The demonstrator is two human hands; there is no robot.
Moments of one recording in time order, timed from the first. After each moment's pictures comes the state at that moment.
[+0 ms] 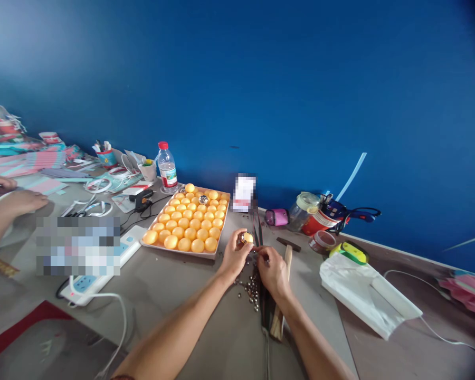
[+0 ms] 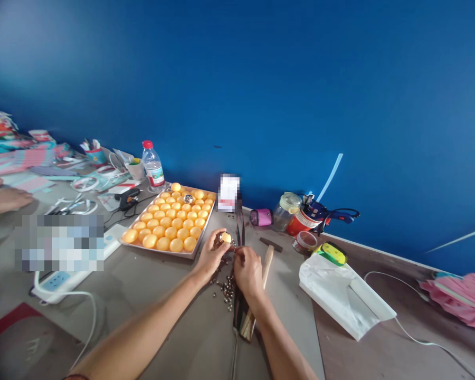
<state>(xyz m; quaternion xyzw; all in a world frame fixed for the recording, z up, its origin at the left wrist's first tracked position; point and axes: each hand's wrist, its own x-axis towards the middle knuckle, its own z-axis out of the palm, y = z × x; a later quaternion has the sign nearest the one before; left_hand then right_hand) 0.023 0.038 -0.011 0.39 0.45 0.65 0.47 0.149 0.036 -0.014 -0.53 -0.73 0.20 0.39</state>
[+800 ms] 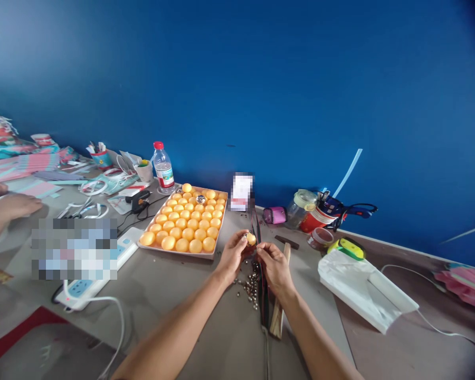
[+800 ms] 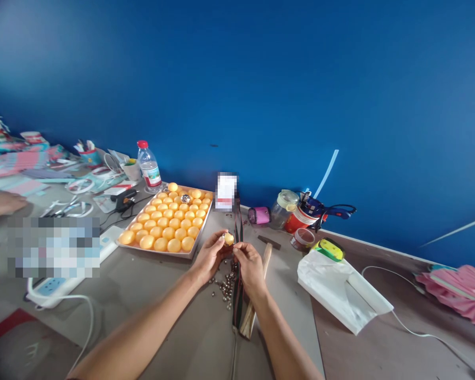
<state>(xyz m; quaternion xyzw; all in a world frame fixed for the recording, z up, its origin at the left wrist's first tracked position) 0.028 0.038 -0.013 0.25 0.31 0.65 0.65 0.146 0.042 -0.019 -0.45 -0.49 0.53 0.53</state>
